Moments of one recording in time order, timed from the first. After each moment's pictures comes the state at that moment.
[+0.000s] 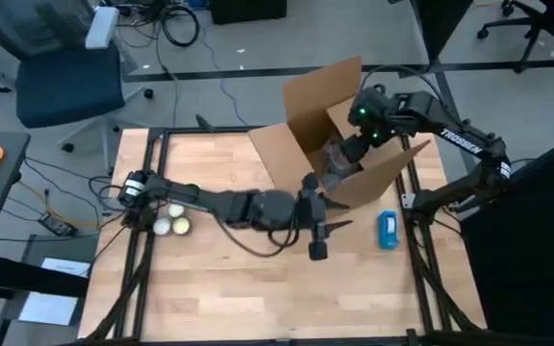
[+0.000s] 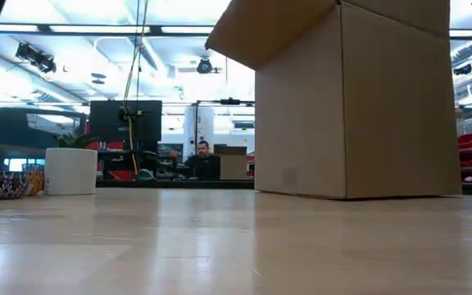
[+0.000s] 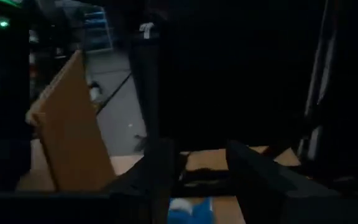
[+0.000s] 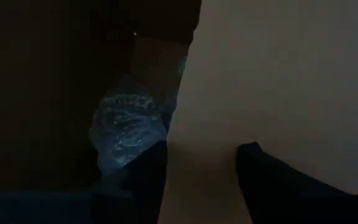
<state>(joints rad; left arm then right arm) -0.22 1.91 1.83 0.06 -0.28 0.08 -0.45 1.34 1.57 -1.37 0.15 0.42</state>
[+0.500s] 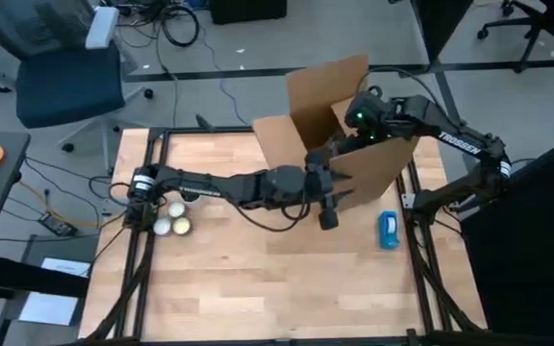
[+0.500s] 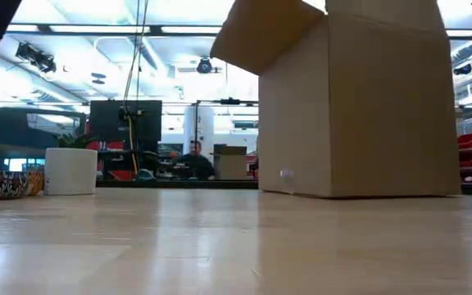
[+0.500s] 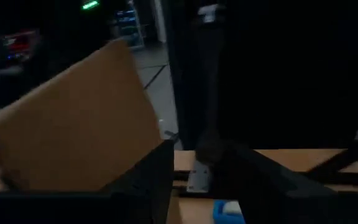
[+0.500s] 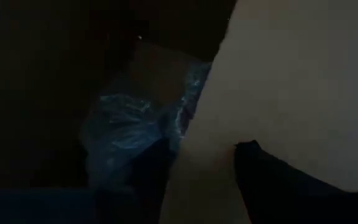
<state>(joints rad) -0.08 1.96 1.83 0.09 -0.33 0.13 -0.40 1.33 1.57 -1.32 0.24 0.38</state>
